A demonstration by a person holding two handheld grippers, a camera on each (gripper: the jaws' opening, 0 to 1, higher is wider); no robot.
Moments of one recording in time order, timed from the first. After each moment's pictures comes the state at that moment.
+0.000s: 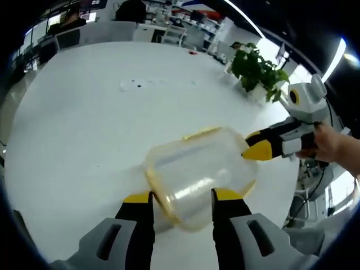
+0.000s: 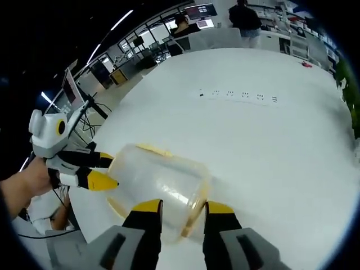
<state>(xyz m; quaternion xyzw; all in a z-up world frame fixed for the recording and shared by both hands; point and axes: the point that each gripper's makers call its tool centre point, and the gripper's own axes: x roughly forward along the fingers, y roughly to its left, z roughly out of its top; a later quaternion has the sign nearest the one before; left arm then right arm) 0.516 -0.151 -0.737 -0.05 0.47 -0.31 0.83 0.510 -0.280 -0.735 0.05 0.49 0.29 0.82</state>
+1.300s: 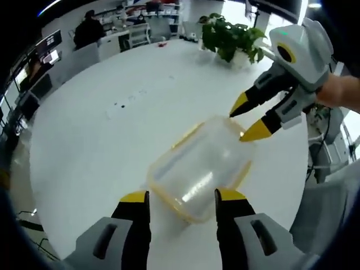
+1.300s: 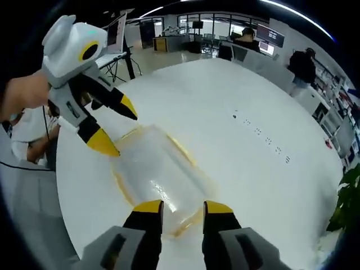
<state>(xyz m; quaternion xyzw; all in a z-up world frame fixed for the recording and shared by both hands) 0.520 -0.149 -0.711 0.16 0.45 -0.37 0.80 0.517 -0.263 -0.716 -0.19 0.43 0.39 0.79</state>
